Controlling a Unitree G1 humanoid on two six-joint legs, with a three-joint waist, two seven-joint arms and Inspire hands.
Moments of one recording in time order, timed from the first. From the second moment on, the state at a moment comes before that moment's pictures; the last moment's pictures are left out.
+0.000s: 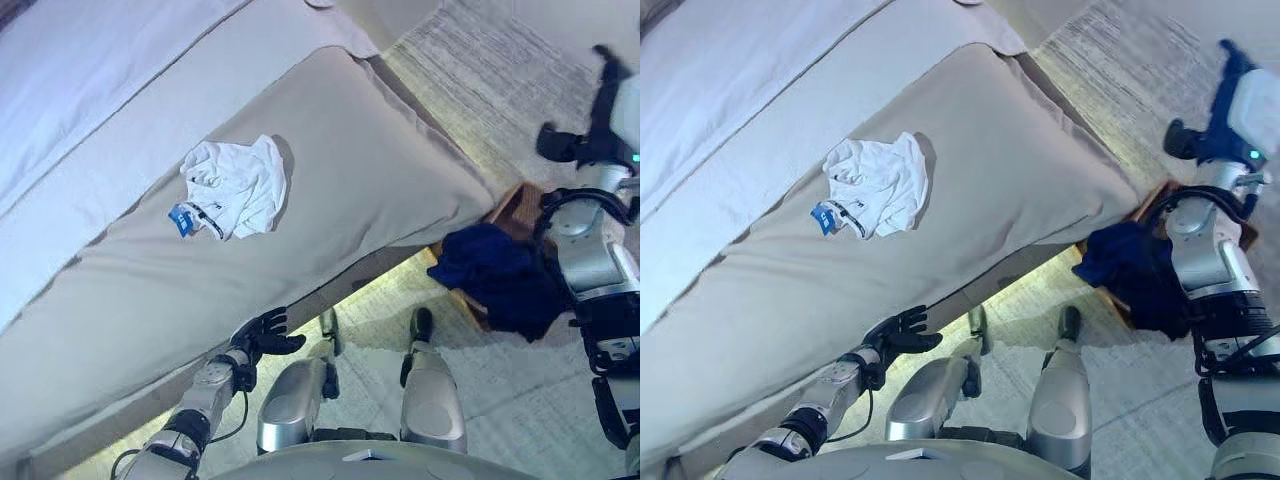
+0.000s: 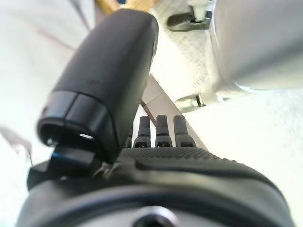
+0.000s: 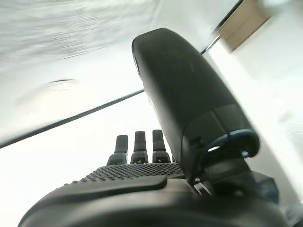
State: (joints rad) left arm -0.12 0.24 -0.23 0.92 -0.35 -0.06 -0.16; right arm -0.51 -0.82 0.16 0.25 -0.32 0.28 -0.43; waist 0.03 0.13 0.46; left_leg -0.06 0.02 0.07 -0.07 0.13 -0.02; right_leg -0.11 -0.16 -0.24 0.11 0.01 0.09
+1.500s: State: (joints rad) left arm -0.17 0.40 -0.24 0.92 -0.43 -0.12 -0.18; right arm -1.22 -0.50 0.48 0.99 -0.14 0.37 -0.47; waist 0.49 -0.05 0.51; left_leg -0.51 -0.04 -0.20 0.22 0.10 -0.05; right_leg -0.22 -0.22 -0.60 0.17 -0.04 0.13
